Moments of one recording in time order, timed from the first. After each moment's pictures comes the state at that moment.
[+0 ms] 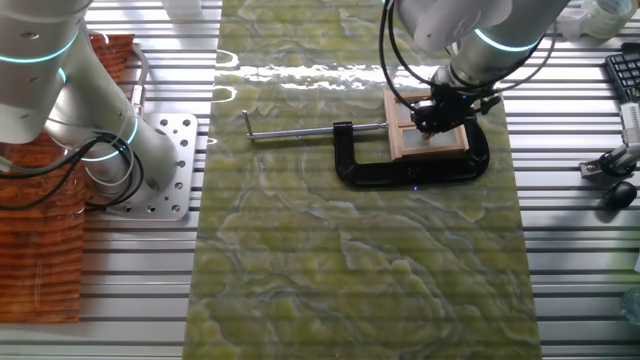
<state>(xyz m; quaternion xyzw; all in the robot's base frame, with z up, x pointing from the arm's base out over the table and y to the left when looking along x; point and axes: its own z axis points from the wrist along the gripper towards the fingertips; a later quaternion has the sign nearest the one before) 0.568 0.057 0.026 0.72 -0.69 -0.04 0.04</state>
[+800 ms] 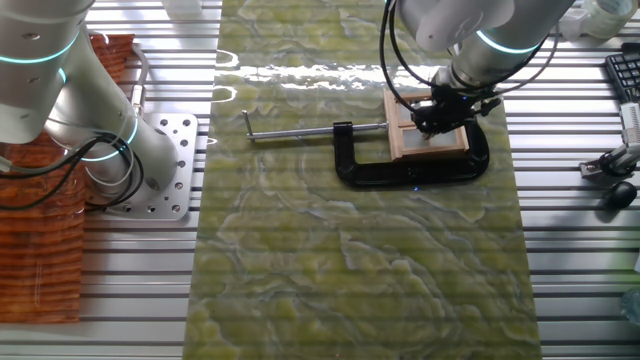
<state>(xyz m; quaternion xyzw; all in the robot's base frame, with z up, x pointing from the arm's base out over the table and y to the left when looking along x) 0.567 0.056 0.027 0.71 -0.70 -0.04 0.04</state>
